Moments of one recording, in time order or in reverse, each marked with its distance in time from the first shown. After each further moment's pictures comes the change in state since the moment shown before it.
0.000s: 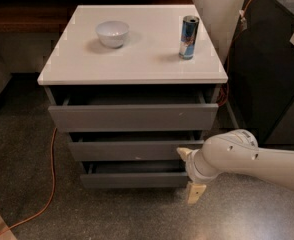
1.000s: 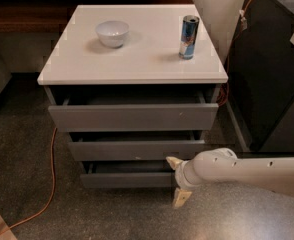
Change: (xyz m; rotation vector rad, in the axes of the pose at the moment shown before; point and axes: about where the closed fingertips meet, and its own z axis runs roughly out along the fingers) arm 0.000 -0.002 0.113 0.018 -0.126 -0.004
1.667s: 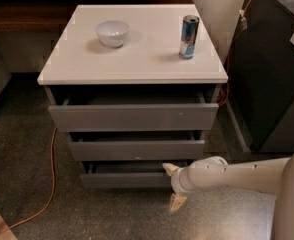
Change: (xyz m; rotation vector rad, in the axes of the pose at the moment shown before) arm 0.009 0.012 0.052 -0.002 -0.018 -0.007
